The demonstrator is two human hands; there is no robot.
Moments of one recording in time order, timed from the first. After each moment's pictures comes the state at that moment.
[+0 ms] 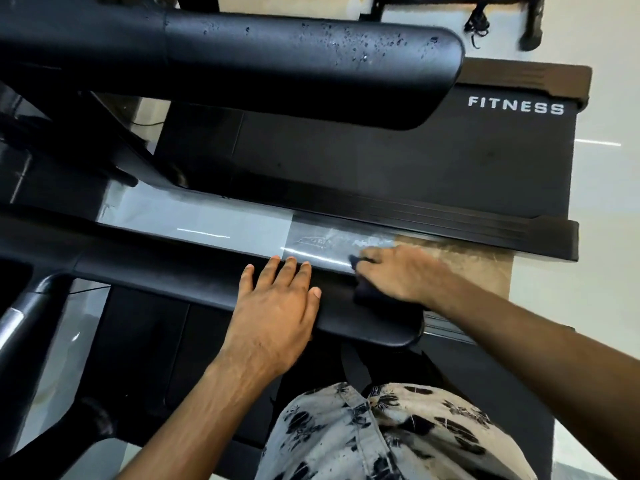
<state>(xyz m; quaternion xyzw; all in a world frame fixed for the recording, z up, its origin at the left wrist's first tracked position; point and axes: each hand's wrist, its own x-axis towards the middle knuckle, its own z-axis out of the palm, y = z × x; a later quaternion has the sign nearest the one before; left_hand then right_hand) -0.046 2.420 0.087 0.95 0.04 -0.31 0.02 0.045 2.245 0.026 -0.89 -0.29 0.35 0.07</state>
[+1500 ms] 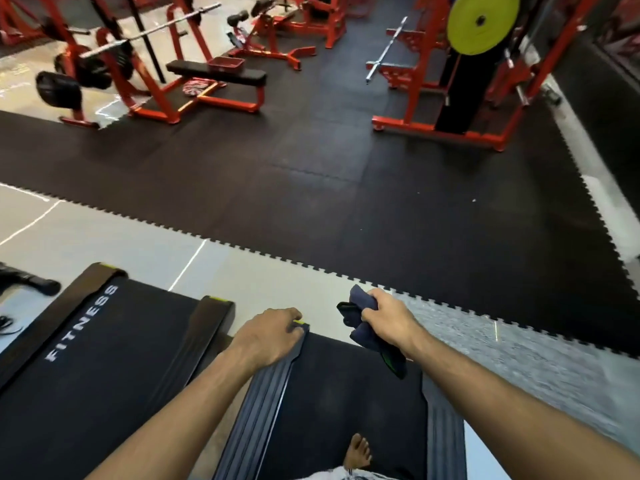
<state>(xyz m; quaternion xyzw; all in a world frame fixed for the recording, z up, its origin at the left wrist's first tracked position) -0.160 1.903 0.097 0.73 -0.62 -0.30 0.01 -0.373 1.821 0.084 -0.64 0.63 -0.07 0.43</state>
